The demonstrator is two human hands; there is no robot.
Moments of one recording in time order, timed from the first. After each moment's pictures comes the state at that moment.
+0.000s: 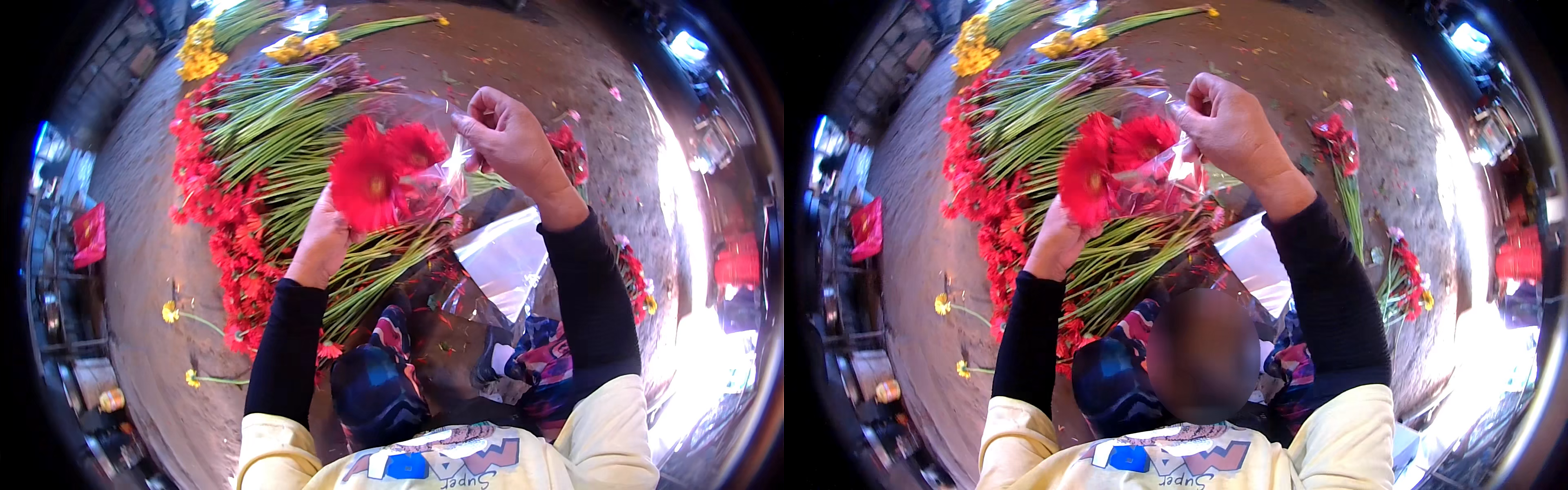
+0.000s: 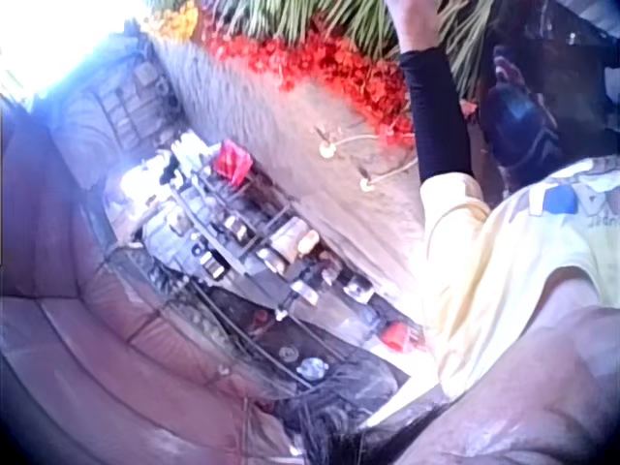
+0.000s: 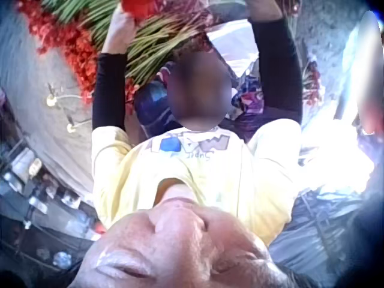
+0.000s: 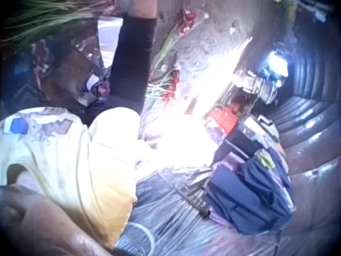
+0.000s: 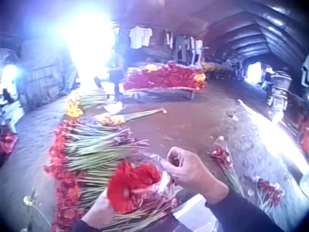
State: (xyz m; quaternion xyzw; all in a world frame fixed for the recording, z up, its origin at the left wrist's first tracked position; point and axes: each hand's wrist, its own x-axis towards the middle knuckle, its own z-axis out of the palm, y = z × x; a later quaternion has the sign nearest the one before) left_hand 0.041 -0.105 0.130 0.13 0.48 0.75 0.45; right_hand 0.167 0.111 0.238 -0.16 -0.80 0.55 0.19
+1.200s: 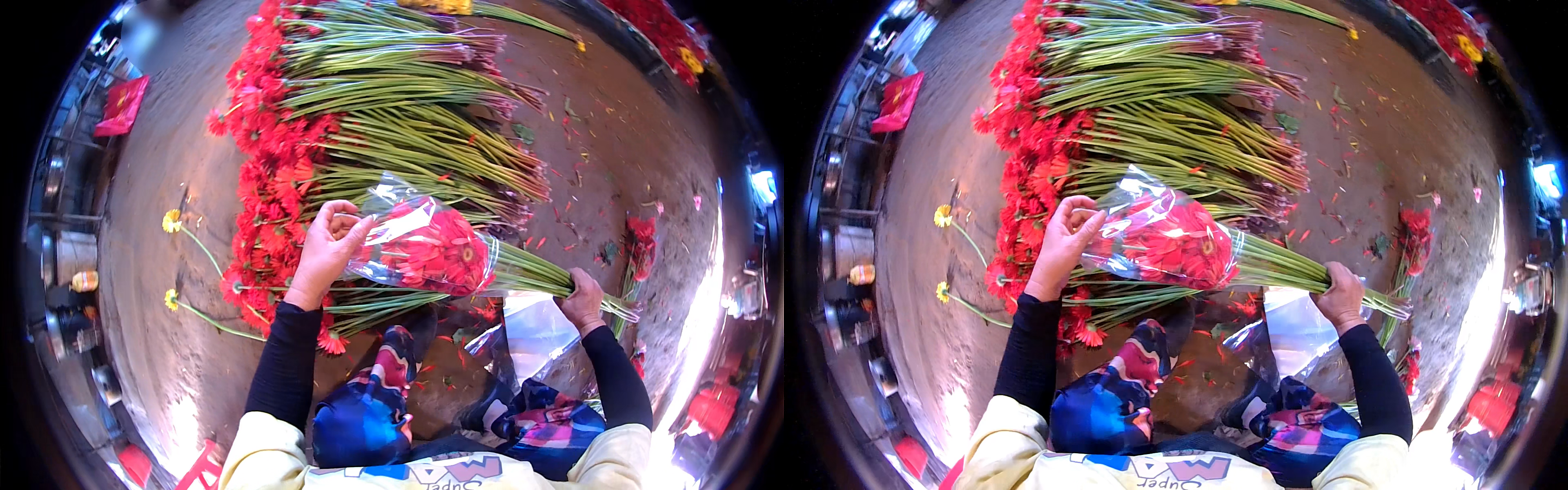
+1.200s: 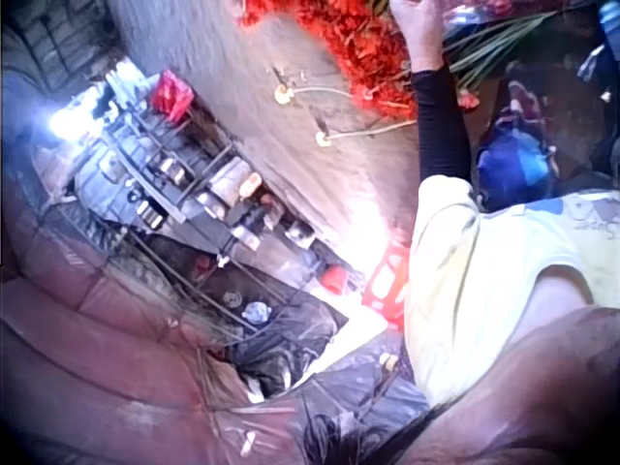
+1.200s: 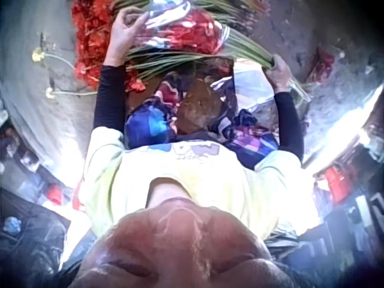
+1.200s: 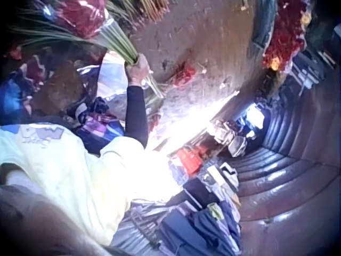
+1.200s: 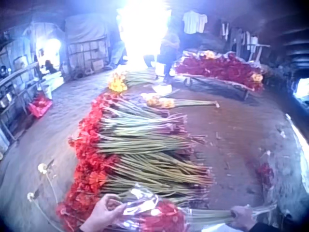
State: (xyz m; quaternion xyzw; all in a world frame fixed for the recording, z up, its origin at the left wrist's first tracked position) left_hand -0.022 -0.196 0.027 0.02 0.68 0.70 0.23; right_hand 0.218 0.192 -0.005 -0.14 -0.98 0.10 0.04
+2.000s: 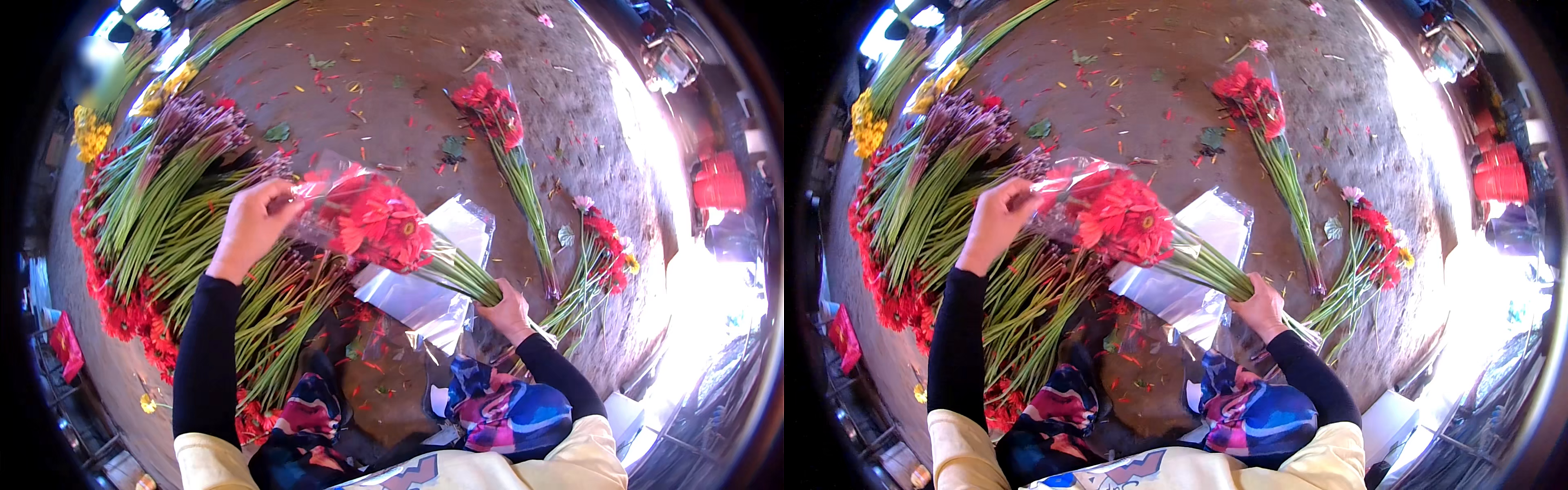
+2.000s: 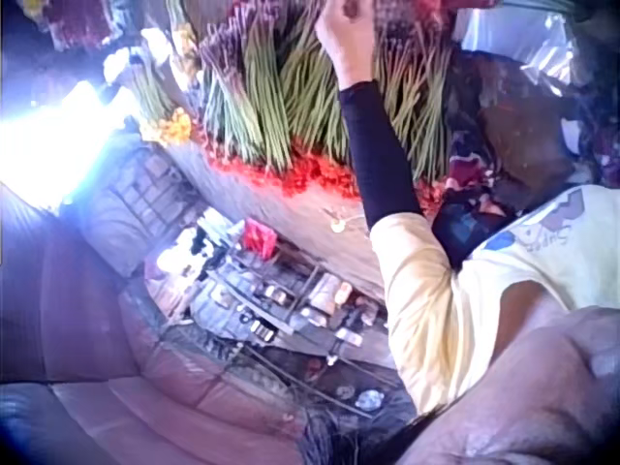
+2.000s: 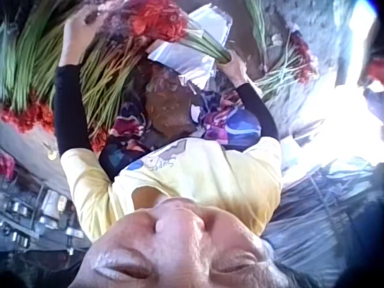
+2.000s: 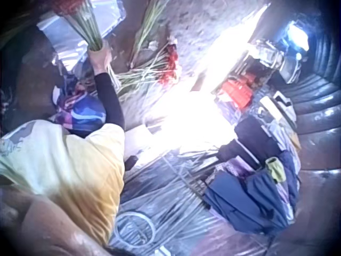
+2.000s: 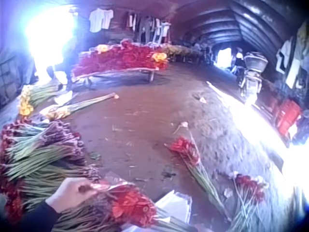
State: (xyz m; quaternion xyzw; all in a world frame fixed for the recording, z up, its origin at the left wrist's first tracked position) left_hand 0.032 0.145 0.050 0.54 0.77 0.26 0.22; right_hand 0.472 0.222 -0.073 -0.57 -0.78 0.26 0.04
